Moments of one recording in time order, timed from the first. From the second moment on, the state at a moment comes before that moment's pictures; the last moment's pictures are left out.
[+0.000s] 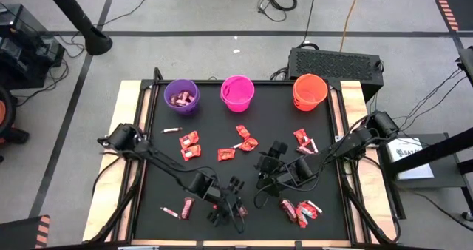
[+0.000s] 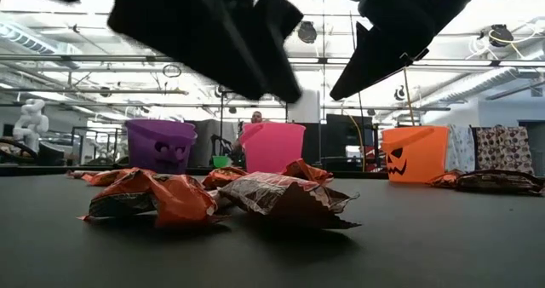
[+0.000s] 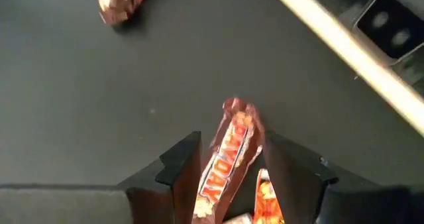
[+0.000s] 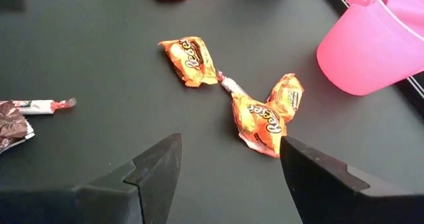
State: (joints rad) left arm -0.47 1.94 1.30 -0.23 -0.03 0.19; right arm 0.44 1.66 1.06 -0.43 0.75 0.56
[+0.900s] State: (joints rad) left arm -0.49 2.12 1.30 -0.01 0.00 0.35; right arm 0.44 1.66 1.06 -0.43 0.75 0.56
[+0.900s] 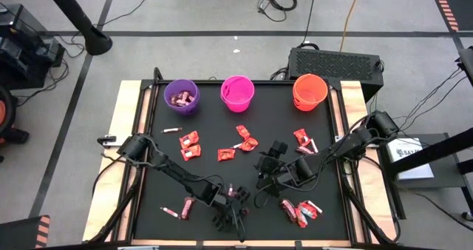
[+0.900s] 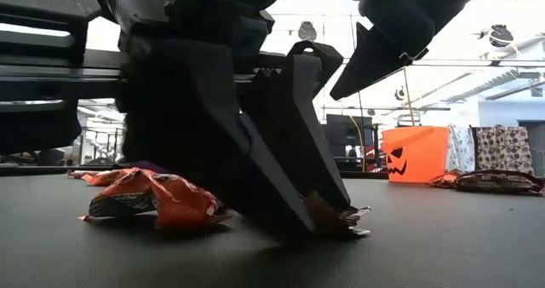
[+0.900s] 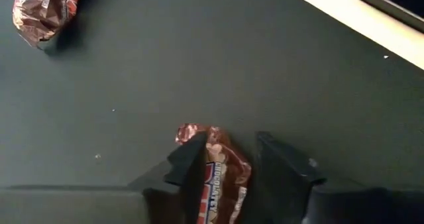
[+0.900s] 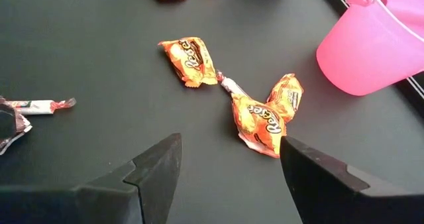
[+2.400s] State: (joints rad) left arm -0.12 1.34 1.20 -0.94 -0.48 0.14; right arm 0.44 1.66 1.06 -0.42 0.75 0.63
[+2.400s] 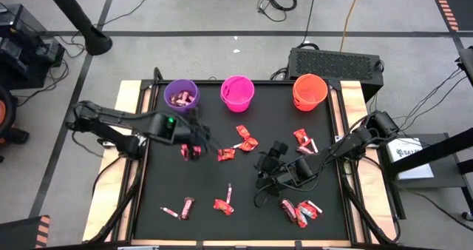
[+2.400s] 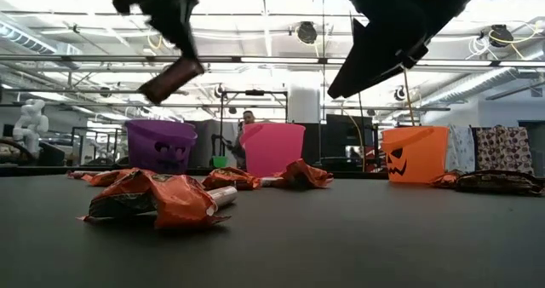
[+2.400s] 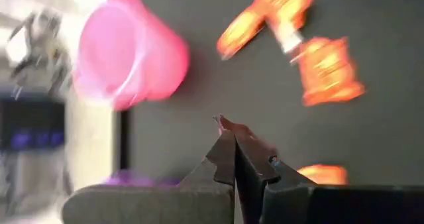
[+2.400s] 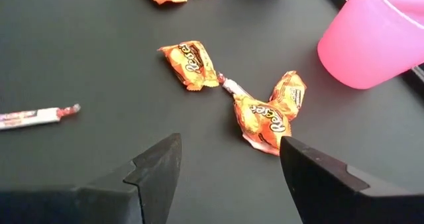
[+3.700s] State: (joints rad) left arm 0.62 1.29 1.07 -0.80 -0.51 0.11; right arm 0.31 1.78 1.06 -0.19 0.62 0.45
